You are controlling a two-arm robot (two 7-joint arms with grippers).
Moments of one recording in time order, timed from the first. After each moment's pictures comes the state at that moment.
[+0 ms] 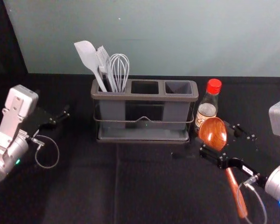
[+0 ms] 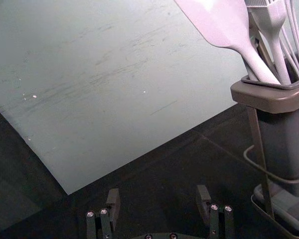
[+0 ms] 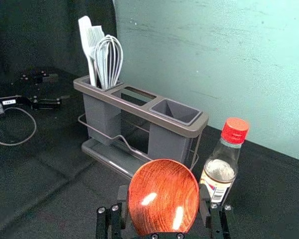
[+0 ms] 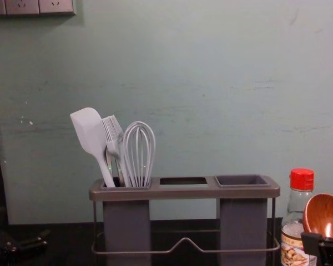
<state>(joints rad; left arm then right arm) -0.20 0.60 0.45 -1.41 -0.25 -0.12 0.03 -0.25 0.35 -0.05 -2.05 0.10 0.33 0.41</state>
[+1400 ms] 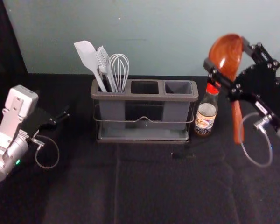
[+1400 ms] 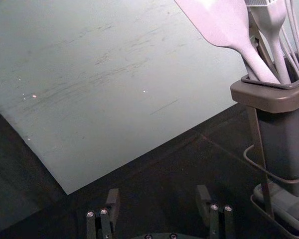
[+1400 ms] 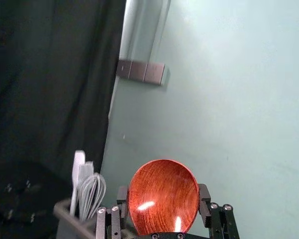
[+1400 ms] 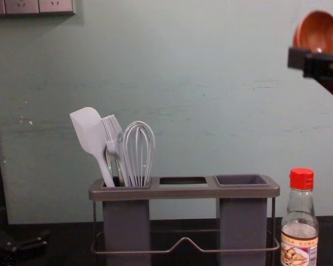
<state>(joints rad) -0.20 0.60 0.45 -1.41 -0.25 -0.12 0.03 -0.09 0.36 -0.05 -2.08 0.15 0.02 0.37</state>
